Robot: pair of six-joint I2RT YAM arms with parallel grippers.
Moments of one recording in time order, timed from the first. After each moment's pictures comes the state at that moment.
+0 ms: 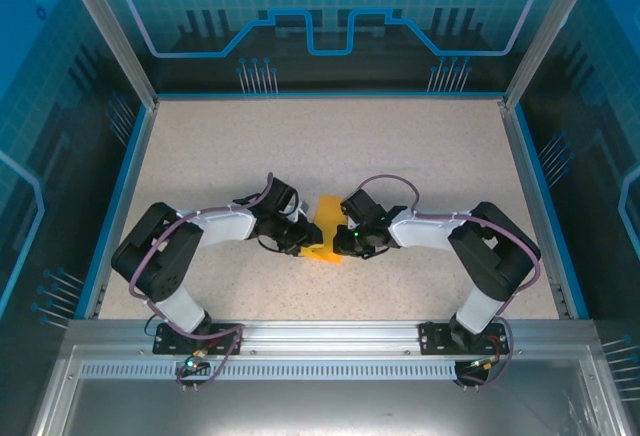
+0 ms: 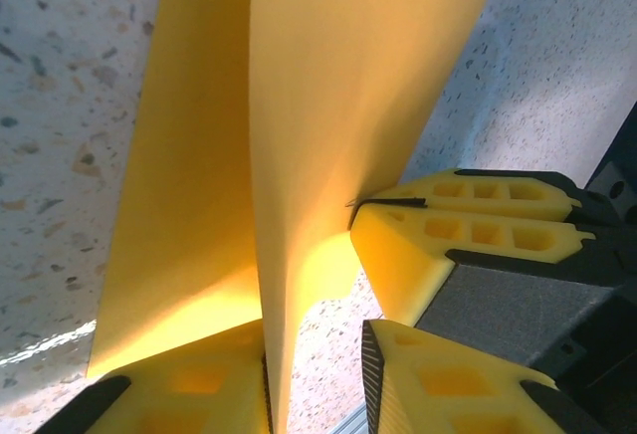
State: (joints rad) left arm -0.53 1.65 0.77 -0.21 0.66 -0.92; right arm 0.74 1.69 0.82 -0.23 -0.27 0.80
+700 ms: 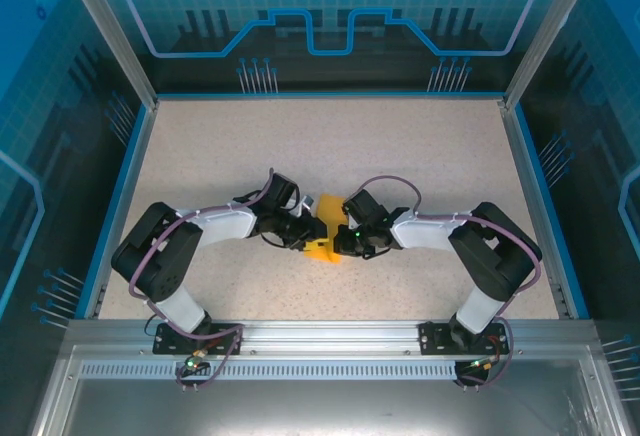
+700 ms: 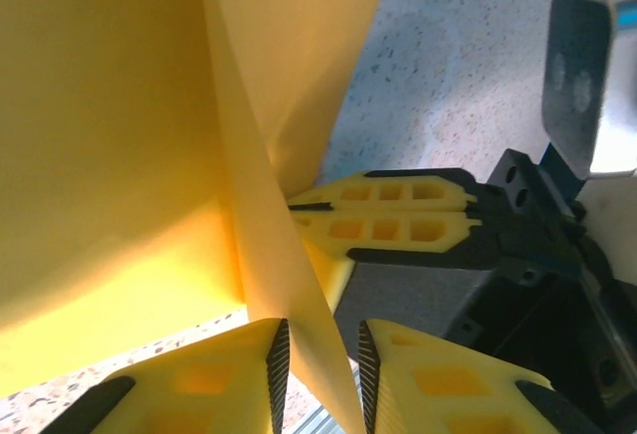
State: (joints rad) left arm -0.53 1.65 0.79 -0.15 0.72 -0.95; right arm 0.73 1.68 0.79 -0.19 -0.30 0.80
